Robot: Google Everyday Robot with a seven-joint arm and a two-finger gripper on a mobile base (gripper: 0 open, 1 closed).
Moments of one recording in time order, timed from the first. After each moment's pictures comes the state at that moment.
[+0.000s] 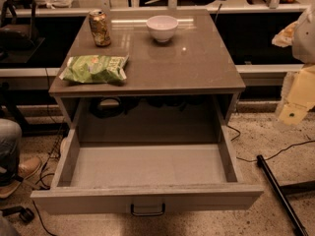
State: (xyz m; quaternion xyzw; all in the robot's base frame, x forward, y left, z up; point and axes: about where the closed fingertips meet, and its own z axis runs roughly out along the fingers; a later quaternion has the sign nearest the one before) arm 0.438 -0.216 0.979 -0.60 0.78 -0.04 0.16
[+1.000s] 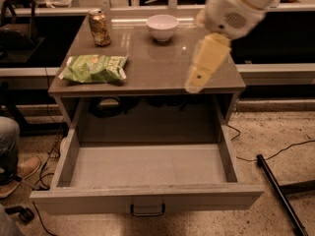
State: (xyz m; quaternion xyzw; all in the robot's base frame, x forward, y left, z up) arm 0.517 -0.090 0.985 -0.63 0.74 0.05 0.24
